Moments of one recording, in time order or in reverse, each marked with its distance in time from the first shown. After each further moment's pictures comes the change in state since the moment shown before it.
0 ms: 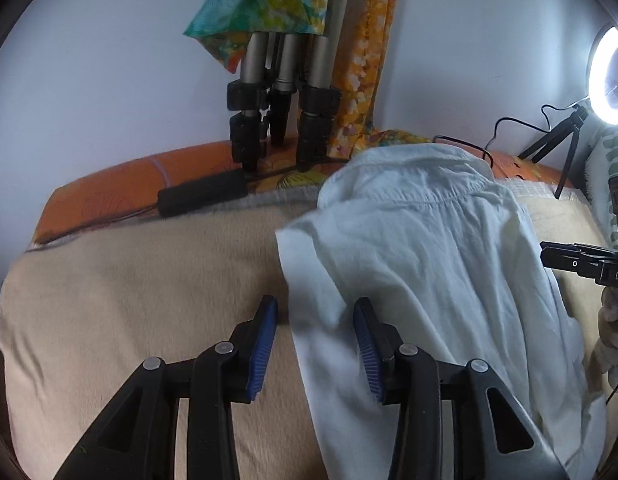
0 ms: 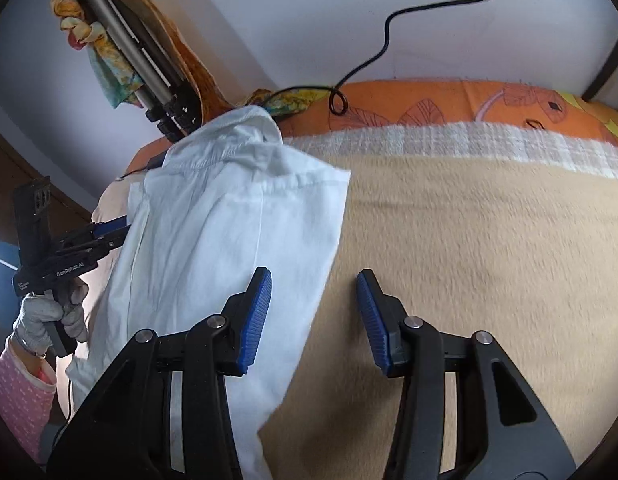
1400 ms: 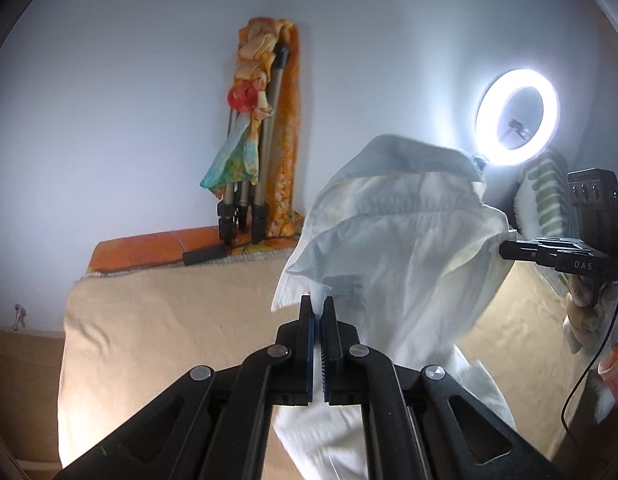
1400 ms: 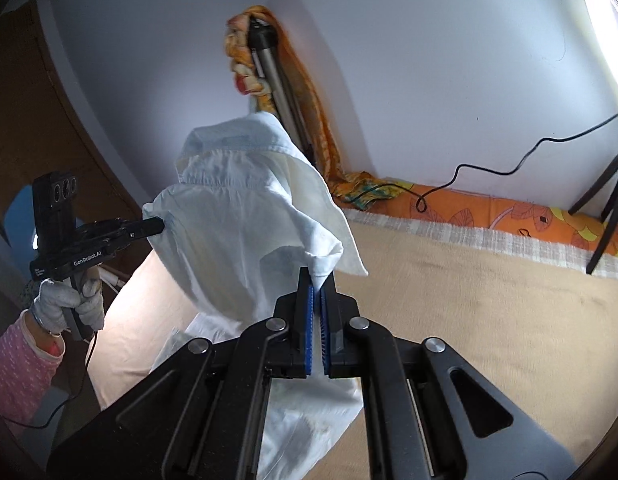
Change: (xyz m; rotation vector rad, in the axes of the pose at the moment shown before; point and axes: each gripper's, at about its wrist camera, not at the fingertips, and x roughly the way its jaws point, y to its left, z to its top) left arm -0.197 -0.049 -0.048 0.057 -0.264 -0.101; right arm -0.153 0.095 -0.043 -0.252 -0.182 0.069
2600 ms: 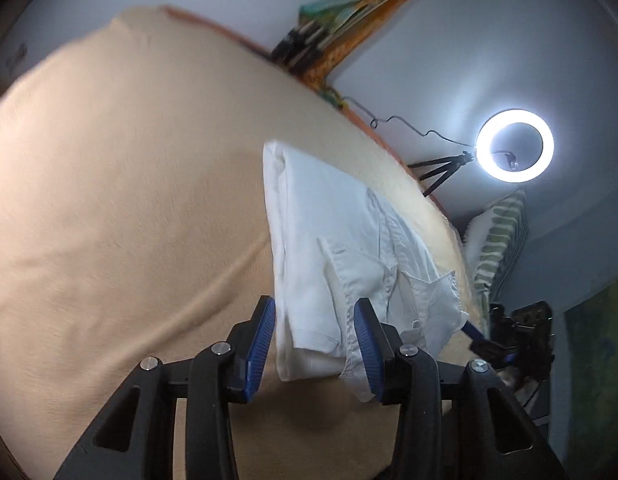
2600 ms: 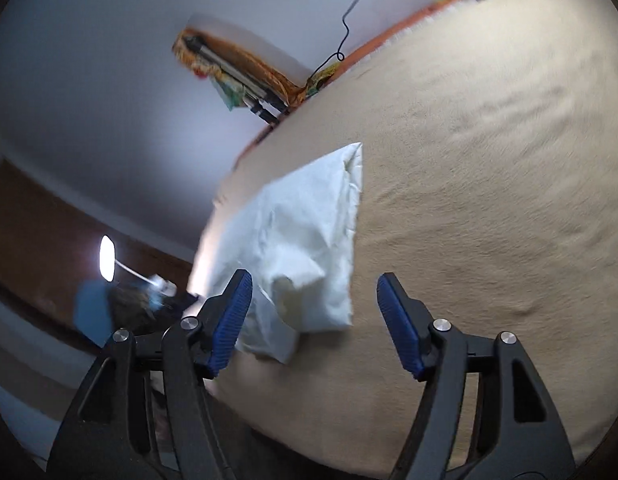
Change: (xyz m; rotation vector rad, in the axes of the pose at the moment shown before) left arm -0.043 0.024 -0.187 -0.582 0.223 -0.267; right arm -0.072 -0.037 -0.219 0.665 -0.014 0.243
